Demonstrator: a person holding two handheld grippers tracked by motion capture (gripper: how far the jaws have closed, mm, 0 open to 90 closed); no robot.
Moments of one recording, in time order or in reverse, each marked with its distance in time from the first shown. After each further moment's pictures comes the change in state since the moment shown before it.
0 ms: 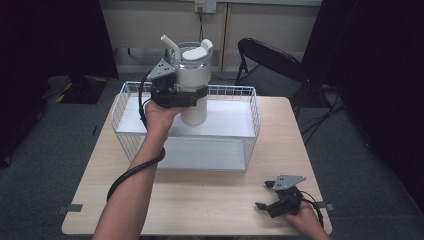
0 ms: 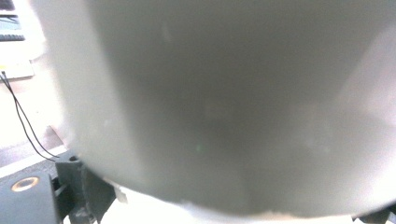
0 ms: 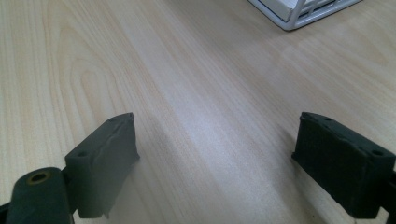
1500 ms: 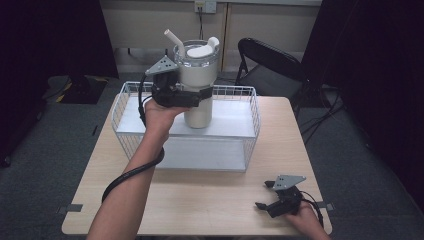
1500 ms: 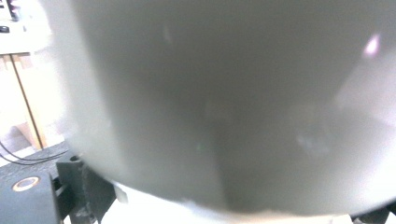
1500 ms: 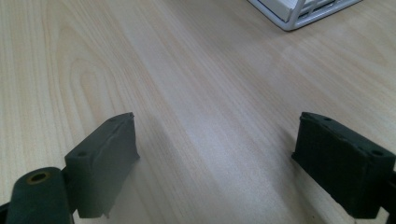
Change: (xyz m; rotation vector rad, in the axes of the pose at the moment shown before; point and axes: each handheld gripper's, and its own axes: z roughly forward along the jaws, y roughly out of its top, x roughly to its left) left arm -0.015 0.019 -0.008 0.024 -0.089 -0.028; right arm 0.000 0.000 0.000 0.000 -0.002 0.000
